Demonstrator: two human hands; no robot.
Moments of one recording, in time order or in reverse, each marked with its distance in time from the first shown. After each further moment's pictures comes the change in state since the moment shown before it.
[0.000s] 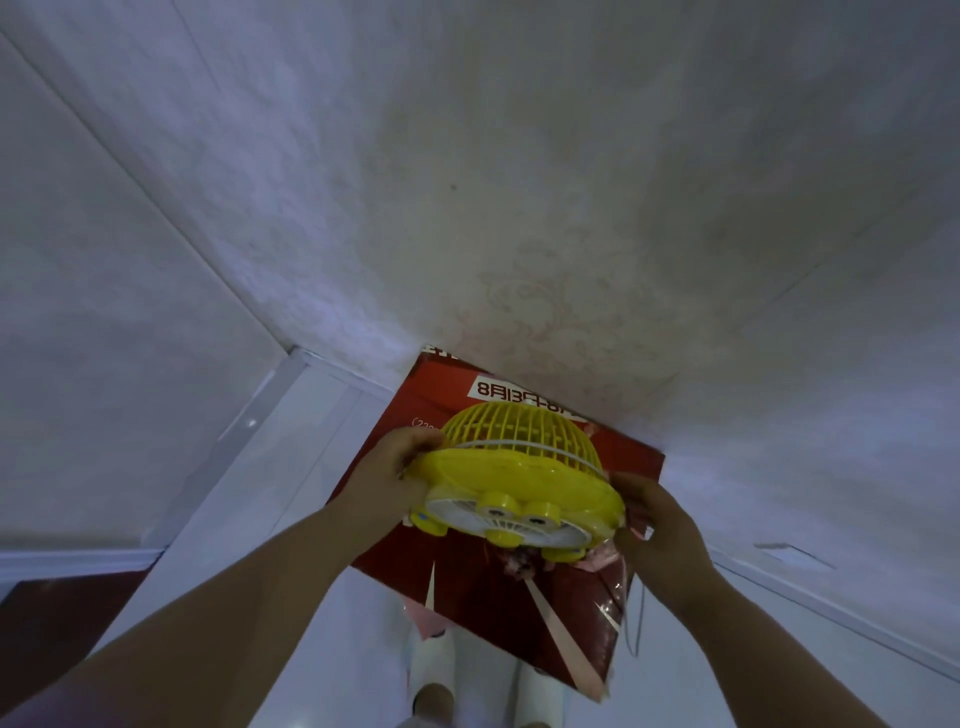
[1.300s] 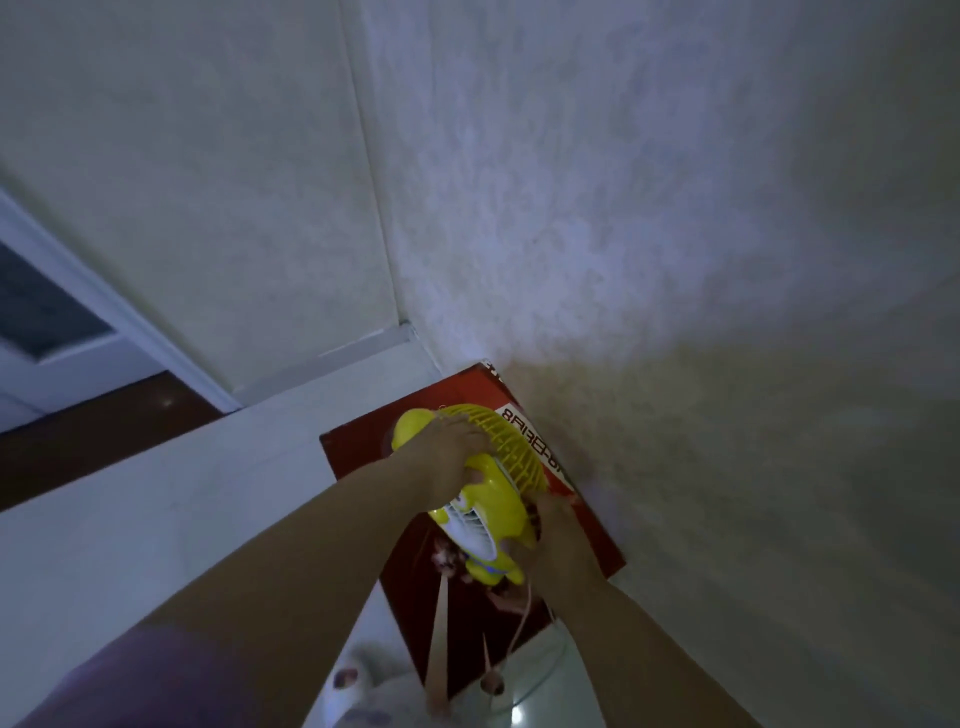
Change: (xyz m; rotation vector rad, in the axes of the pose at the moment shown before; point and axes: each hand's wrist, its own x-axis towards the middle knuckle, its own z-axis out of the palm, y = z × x) left_hand -0.035 0.101 0.103 0.726 0.129 -0.034; right_hand 0.046 -0.010 -0.034 -0.402 -0.569 -0.375
